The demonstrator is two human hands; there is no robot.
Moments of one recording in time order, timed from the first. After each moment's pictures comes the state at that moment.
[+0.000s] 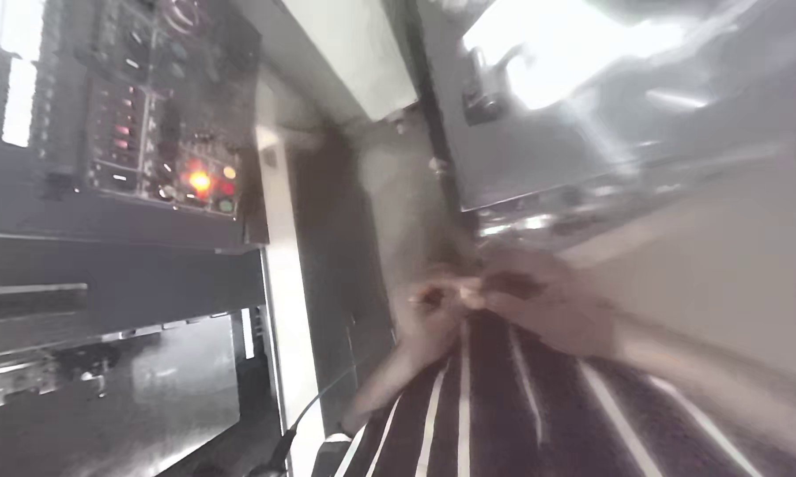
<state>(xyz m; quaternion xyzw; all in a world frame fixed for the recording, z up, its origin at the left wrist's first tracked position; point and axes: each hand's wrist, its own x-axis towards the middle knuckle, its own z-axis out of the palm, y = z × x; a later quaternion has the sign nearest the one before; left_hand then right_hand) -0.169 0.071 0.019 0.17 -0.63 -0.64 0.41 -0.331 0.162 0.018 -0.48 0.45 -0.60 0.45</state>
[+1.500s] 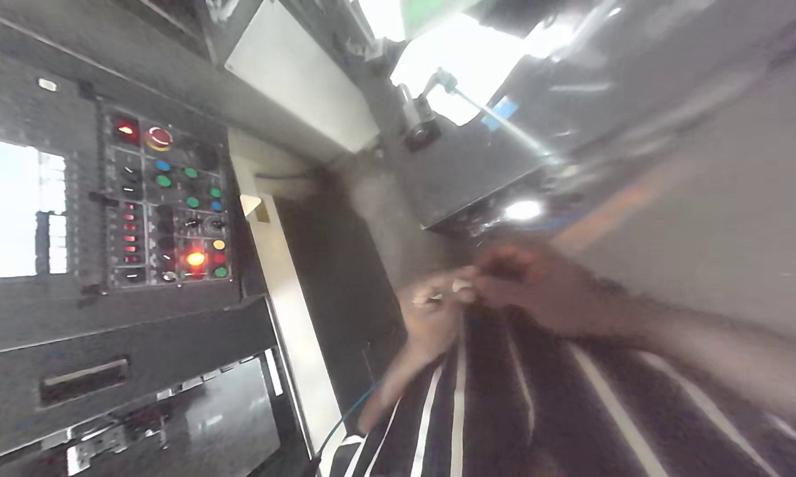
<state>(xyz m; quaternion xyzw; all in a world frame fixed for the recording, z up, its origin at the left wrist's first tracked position) -0.263 0.114 0.004 0.11 -0.65 -0.66 0.36 -0.412 0.220 0.022 -0.38 0.45 -0.65 0.48</state>
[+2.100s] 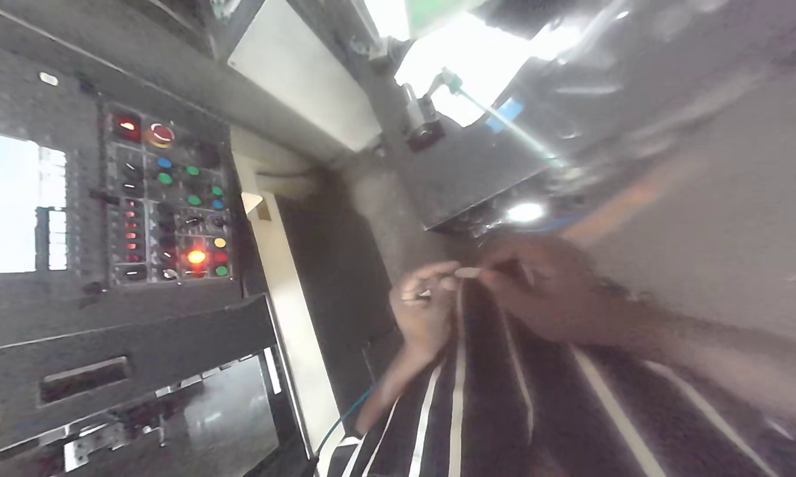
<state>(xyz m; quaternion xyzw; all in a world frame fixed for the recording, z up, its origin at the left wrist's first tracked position) -0.262 0.107 0.002 0.18 -0.64 -0.63 0.41 -0.411 0.215 0.015 -0.49 0.56 -0.63 0.23</state>
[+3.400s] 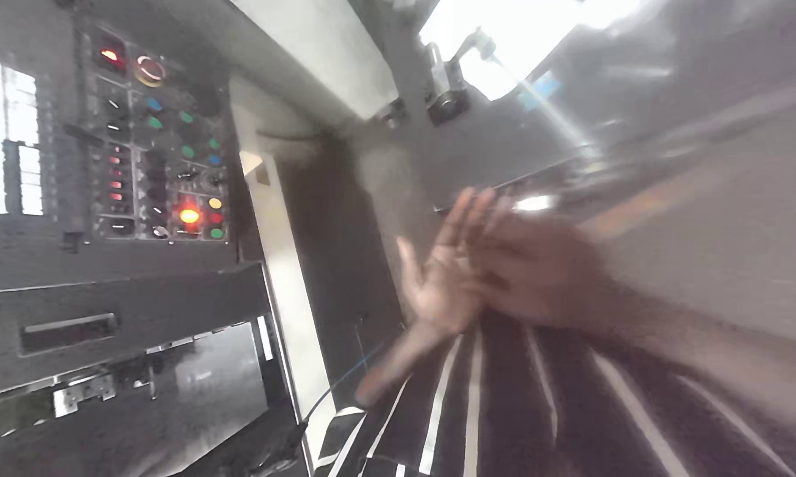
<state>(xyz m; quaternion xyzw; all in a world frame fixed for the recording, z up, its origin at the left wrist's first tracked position) -0.274 0.103 0.003 0.10 -0.33 -0.91 0.25 -0.407 0.195 -0.012 -0.66 0.61 -0.44 0.02</state>
